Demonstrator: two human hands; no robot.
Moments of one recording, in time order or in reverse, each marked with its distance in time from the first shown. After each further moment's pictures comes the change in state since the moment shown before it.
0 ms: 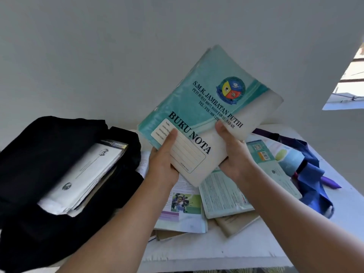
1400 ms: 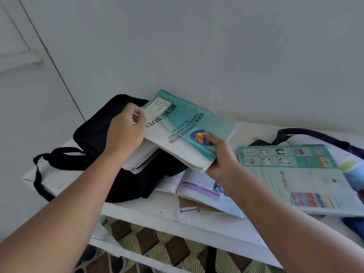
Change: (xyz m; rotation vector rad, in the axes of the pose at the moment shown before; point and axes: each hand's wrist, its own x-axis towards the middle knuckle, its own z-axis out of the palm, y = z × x) left_hand -0.065 0.159 -0.140 1.454 0.491 0.821; right_hand -0.038 0.106 0.077 -0.022 -0.205 0.550
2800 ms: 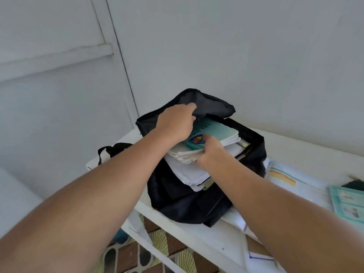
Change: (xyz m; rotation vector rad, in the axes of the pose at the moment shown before) left_hand 0.093 -0.079 -0.023 0.546 -0.219 0.183; right_hand 0.134 0.107 0.176 -0.252 0.231 0.183
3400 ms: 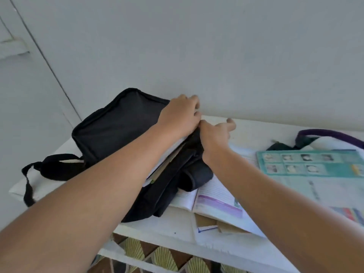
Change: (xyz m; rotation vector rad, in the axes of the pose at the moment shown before) left_hand 0.021 0.161 0.029 -0.278 -0.130 0.200; right_hand -0.049 -0.065 -0.134 -0.106 0.378 -0.515
